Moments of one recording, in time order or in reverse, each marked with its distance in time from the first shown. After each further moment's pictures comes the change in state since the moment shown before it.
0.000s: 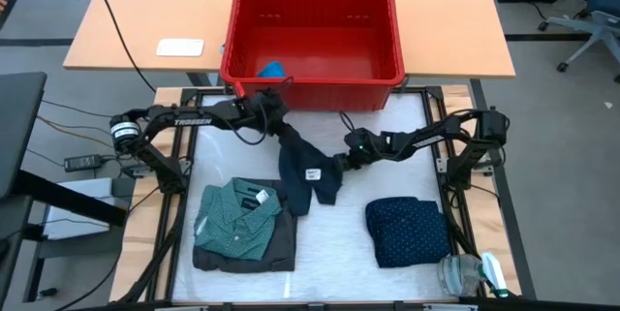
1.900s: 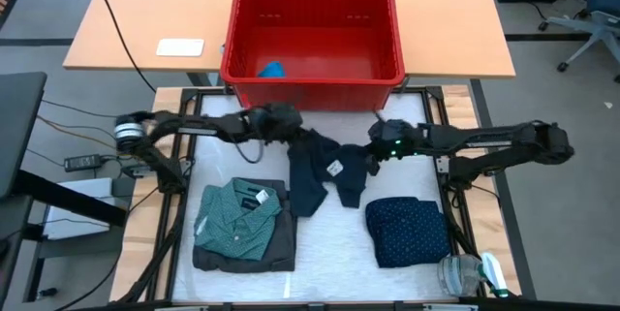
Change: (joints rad) left arm -0.140 0.008 -0.040 0.314 -0.096 0.299; right arm 0.081 -0.619 0.027 -0.523 0.218 -0.525
